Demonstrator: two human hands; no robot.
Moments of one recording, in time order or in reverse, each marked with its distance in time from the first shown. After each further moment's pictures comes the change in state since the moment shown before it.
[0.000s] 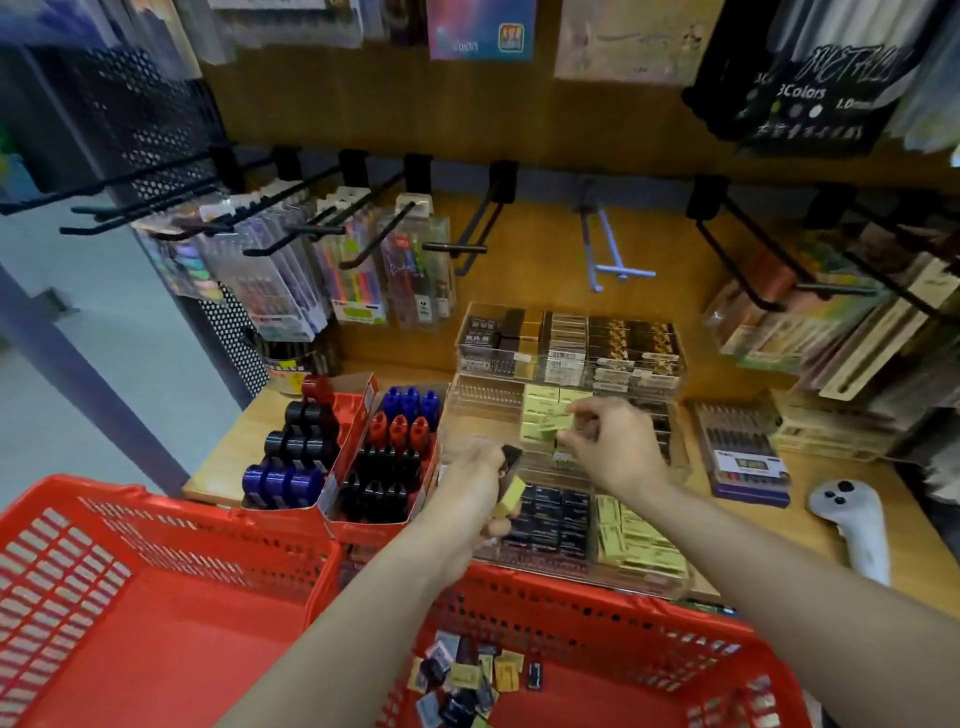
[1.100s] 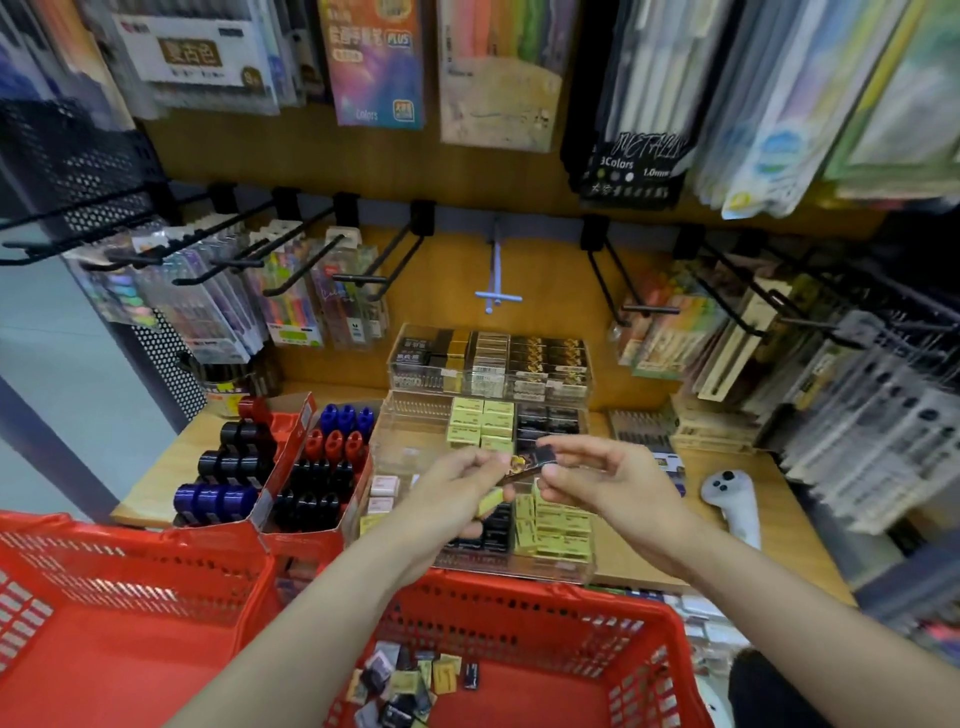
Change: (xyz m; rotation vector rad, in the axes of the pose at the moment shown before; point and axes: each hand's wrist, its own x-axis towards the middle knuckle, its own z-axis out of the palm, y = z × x) left_hand -0.030 0.009 0.044 0.204 -0.214 0.215; right_hand -0.084 0.015 -0.090 0.968 -0.234 0.209
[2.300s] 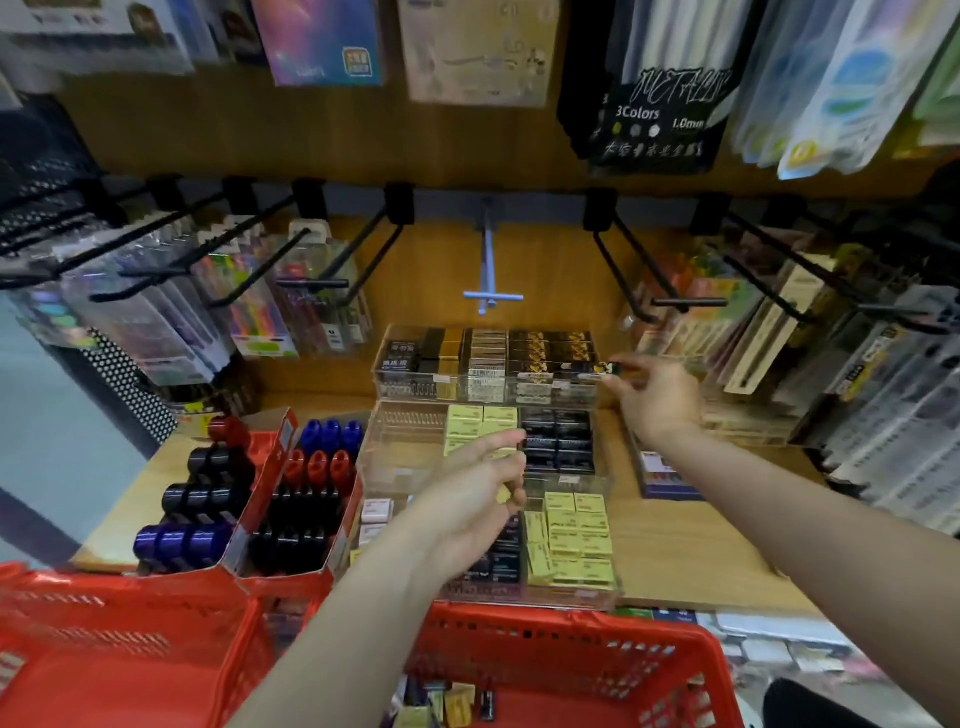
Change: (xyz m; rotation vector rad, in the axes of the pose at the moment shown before) left_hand 0.054 0.009 0.011 -0.545 0.023 -0.183; right_hand 0.129 0.007 -0.058 -0.733 0.619 -0.130
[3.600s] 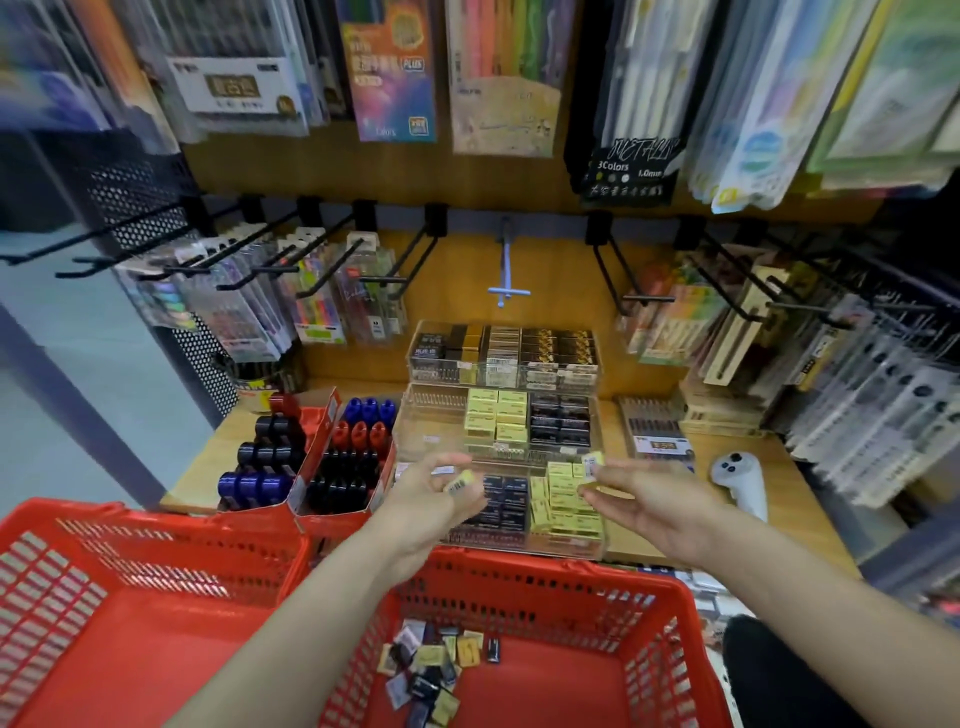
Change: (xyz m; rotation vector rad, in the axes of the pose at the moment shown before) left_hand -0.079 -0.014 -0.048 0.295 0.123 0.114; right_hand -0.134 -0.013 -0.056 0.904 -0.476 0.735
